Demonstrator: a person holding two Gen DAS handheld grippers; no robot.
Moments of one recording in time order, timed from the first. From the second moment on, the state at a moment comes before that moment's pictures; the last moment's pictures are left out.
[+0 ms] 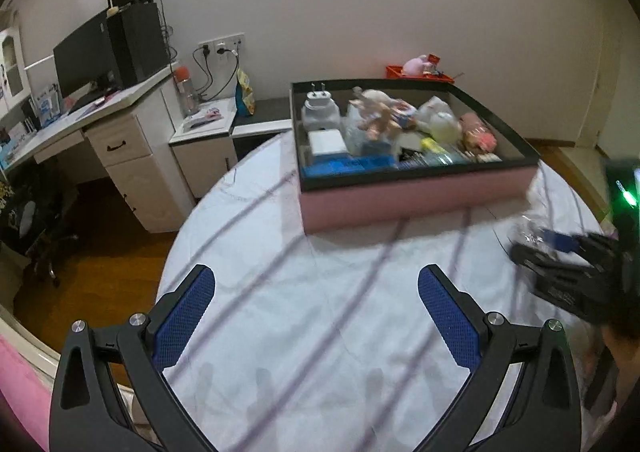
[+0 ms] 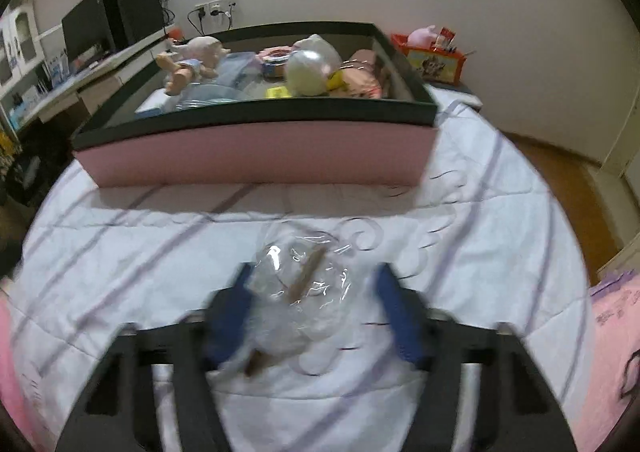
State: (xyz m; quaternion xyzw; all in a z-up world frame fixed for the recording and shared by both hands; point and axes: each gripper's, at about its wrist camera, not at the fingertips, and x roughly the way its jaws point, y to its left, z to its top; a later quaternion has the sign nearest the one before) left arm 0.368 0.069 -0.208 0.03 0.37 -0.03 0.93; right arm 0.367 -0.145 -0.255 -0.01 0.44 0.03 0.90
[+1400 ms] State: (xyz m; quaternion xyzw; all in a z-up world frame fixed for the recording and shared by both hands) left arm 0.526 0.061 -0.239 0.04 0.44 -0.02 0.90; right arm 0.444 -0.255 -0.246 -0.01 0.42 -0.01 0.91
